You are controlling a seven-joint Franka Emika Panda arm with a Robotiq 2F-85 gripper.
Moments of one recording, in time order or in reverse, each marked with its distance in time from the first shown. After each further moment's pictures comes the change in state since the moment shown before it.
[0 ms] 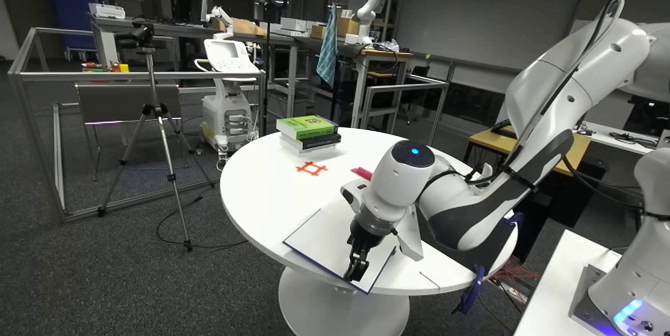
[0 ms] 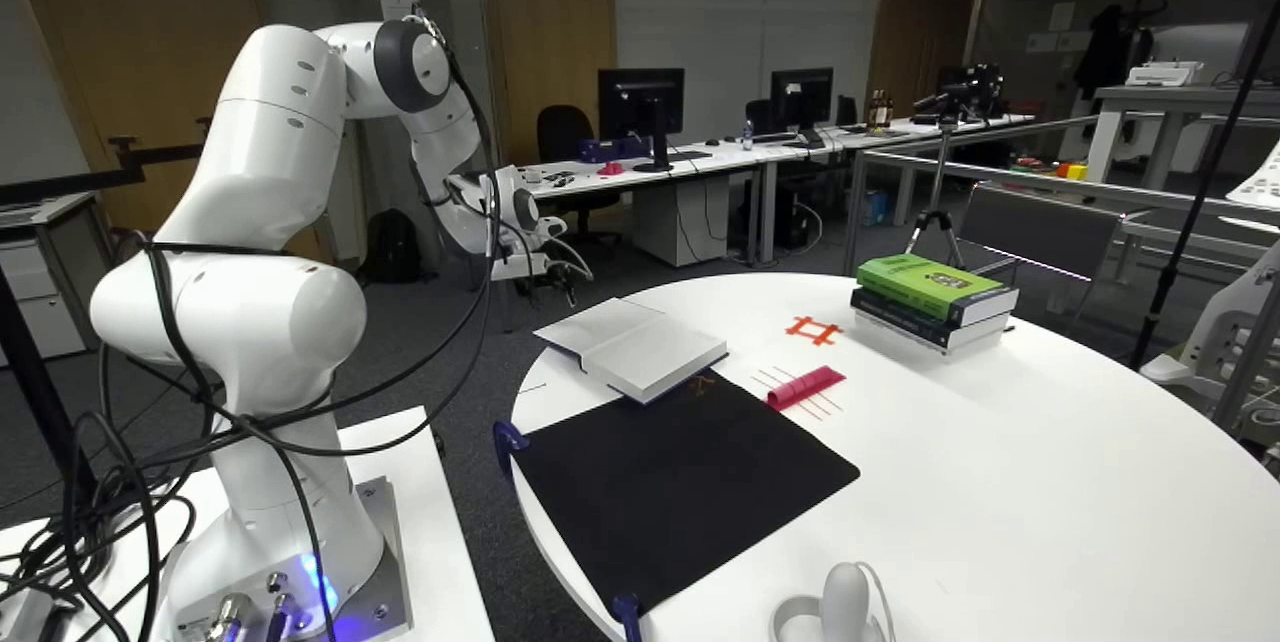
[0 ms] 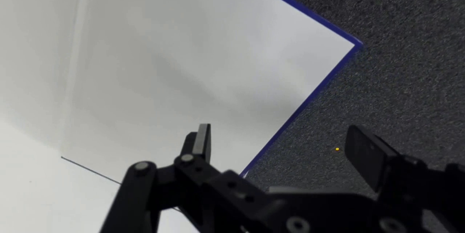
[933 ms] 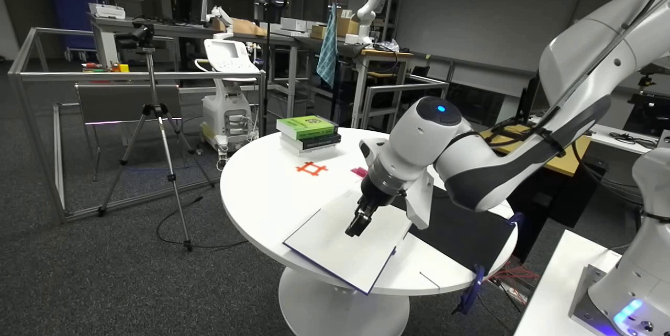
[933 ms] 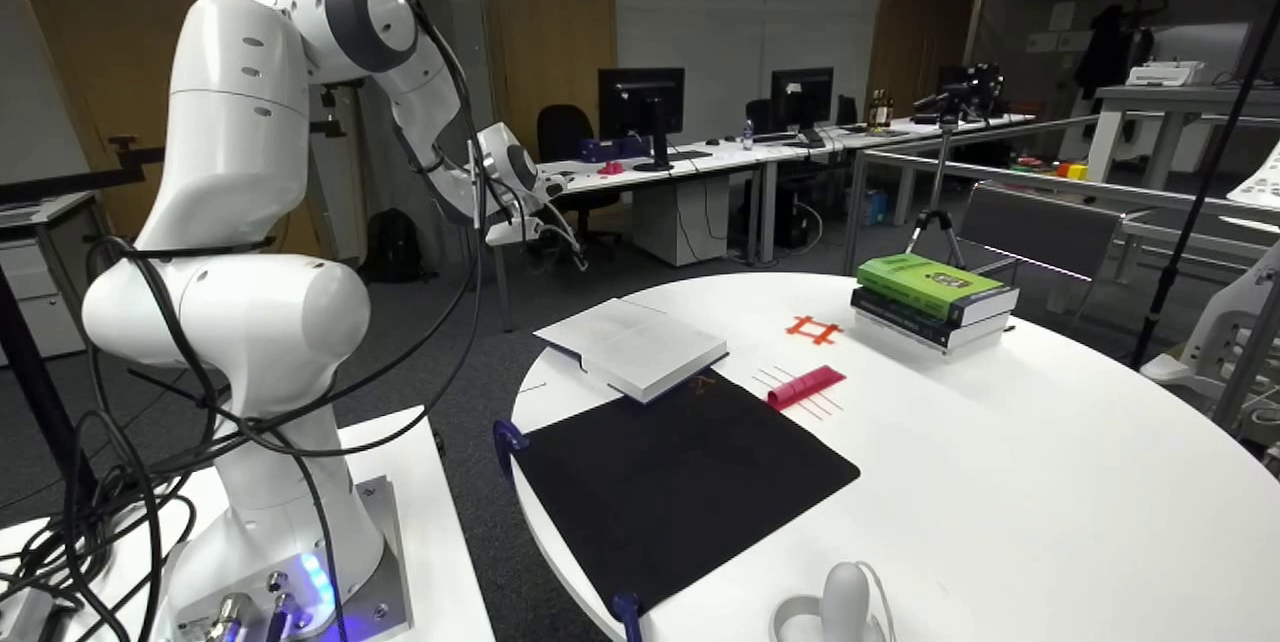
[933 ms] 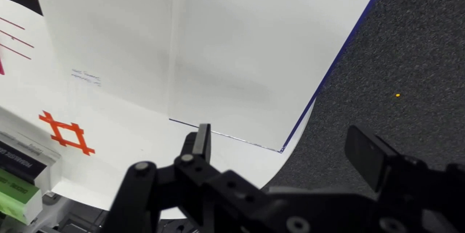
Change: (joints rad) arm 0.082 -0.195 -0.122 -0.080 -0.115 -0.065 0.281
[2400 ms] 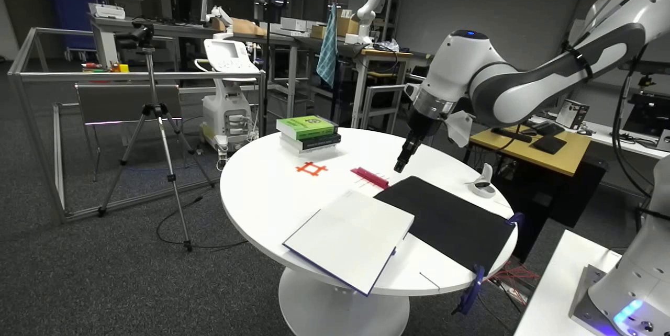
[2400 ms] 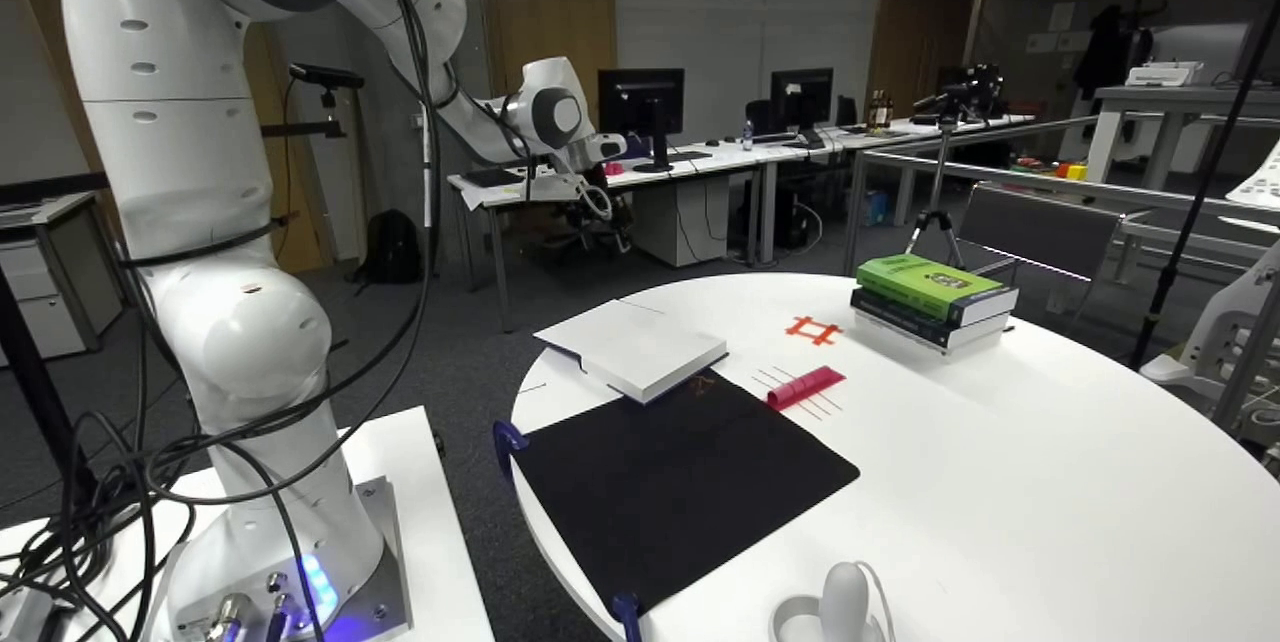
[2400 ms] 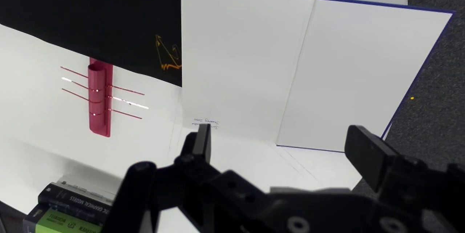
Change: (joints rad) arm -0.592 -0.378 0.338 -0.228 0.269 -0.158 -0.374
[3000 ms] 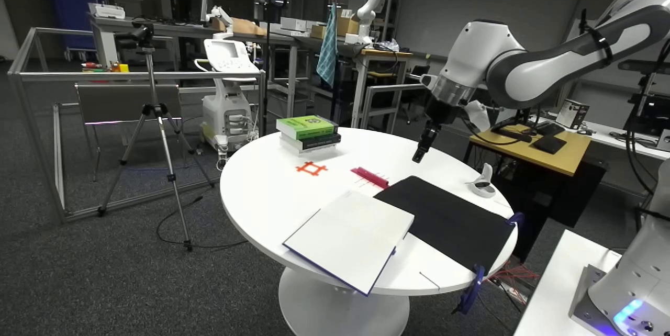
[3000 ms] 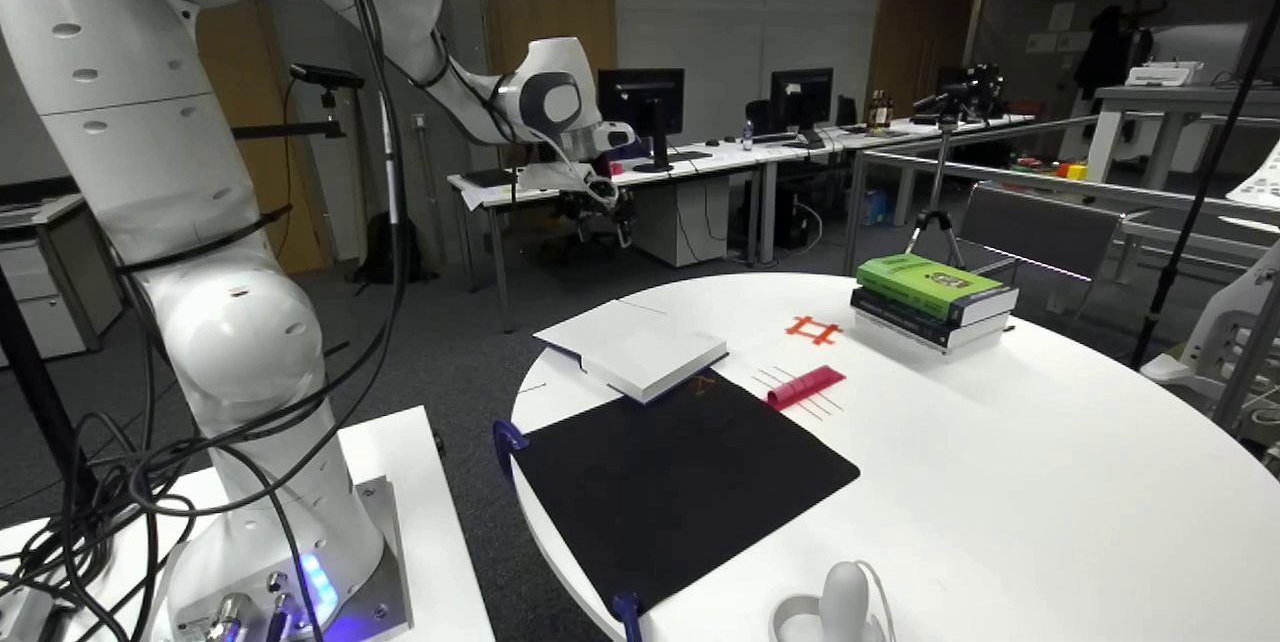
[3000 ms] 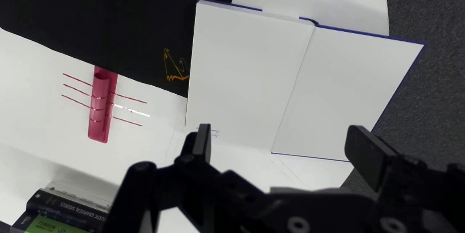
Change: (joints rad) arm -0.088 -0.135 0.019 -0.089 0.184 -0.035 -0.265
